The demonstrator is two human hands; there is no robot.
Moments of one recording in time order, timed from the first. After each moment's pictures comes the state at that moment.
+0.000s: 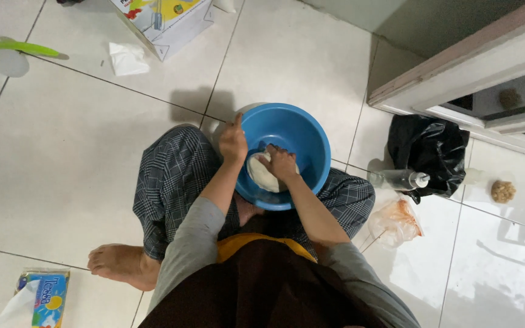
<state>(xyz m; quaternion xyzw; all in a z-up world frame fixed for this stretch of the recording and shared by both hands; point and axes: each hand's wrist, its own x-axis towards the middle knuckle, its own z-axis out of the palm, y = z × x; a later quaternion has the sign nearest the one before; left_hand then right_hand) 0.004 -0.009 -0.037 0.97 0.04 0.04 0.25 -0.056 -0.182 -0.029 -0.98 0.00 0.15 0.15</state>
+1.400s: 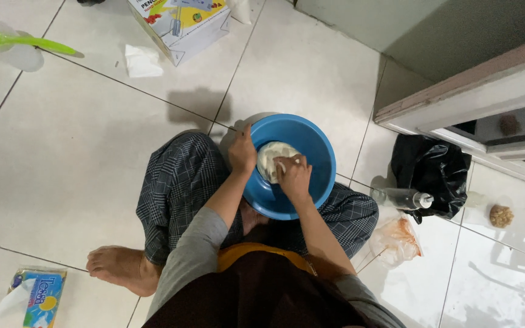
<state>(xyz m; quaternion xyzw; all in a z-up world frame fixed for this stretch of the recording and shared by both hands) 0.001 -0.008 -0.027 0.96 0.07 -0.01 0.26 -0.073 -0.171 0.033 -0.99 -0.07 -0.03 0.08</state>
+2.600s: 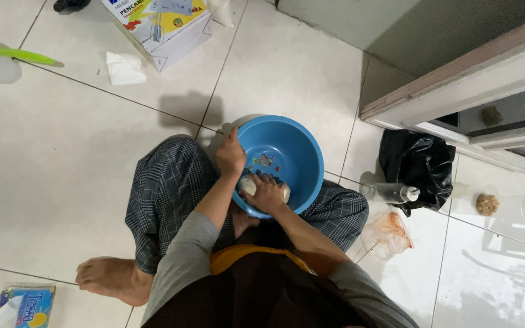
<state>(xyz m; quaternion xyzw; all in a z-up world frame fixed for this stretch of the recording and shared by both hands) -0.003 -0.006 -0.009 0.96 0.05 0.01 0.26 -0.117 -0.134 0.026 -0.99 -0.12 0.04 0.11</state>
